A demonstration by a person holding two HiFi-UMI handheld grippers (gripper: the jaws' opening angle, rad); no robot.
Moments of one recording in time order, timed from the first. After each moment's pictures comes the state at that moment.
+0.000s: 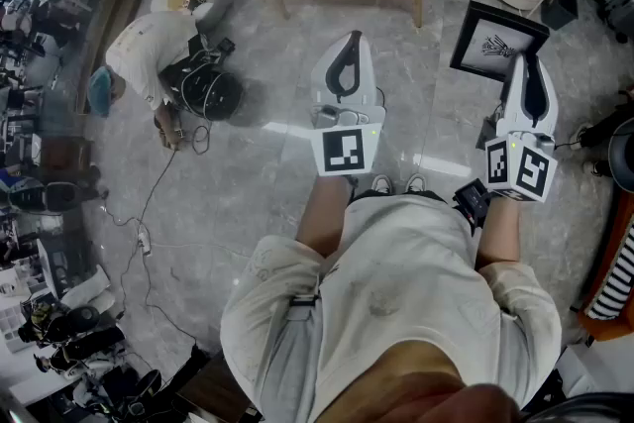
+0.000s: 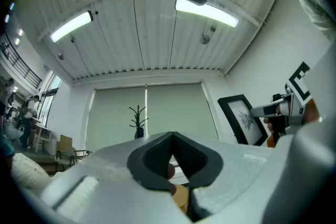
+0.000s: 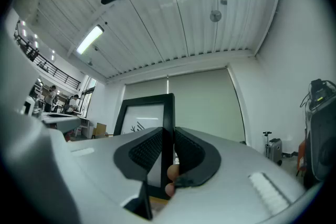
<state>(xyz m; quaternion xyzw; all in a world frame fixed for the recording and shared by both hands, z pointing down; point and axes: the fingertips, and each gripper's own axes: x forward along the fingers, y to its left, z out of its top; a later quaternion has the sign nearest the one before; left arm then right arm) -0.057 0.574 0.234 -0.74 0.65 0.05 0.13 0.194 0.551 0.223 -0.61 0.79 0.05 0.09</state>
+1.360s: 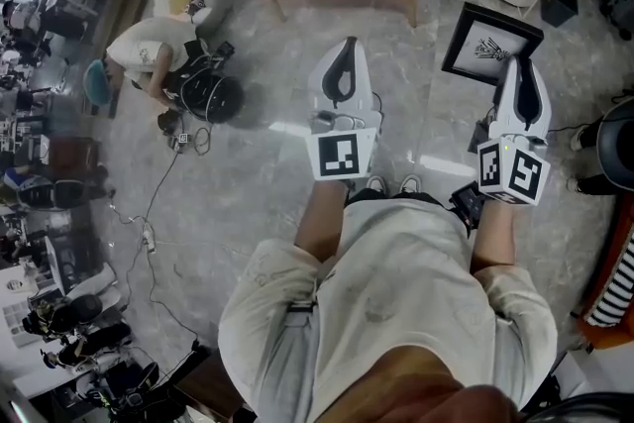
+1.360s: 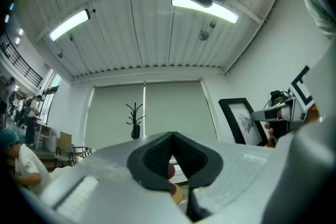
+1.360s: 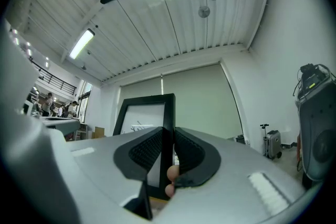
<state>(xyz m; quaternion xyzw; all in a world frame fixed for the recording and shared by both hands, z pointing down) 0.016 0.554 0.238 -0.74 0.66 0.04 0.12 0.264 0.529 0.239 -0.61 0.78 0.02 0.11</state>
